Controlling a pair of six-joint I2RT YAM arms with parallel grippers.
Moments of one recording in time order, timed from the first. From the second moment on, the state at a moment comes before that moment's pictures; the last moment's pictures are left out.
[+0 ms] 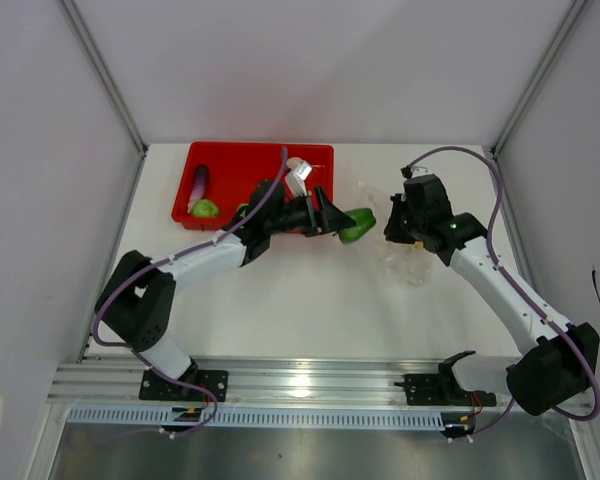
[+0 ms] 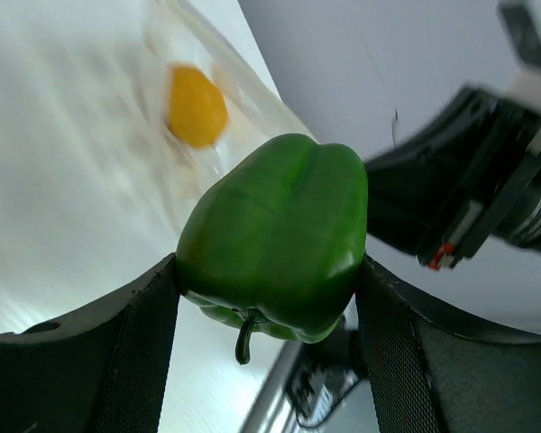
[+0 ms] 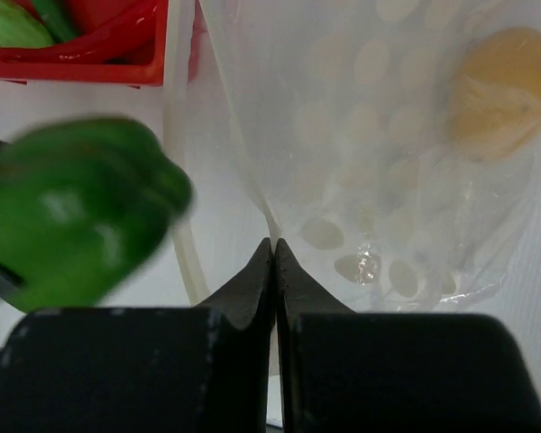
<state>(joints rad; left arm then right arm) -0.60 1.61 1.04 0.35 0.48 -0.86 0.42 1.26 1.15 -0.63 0.07 0.42</state>
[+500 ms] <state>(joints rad) -0.72 1.72 1.16 0.04 0.39 -0.86 0.50 1.23 1.15 -0.65 0.09 0.45</state>
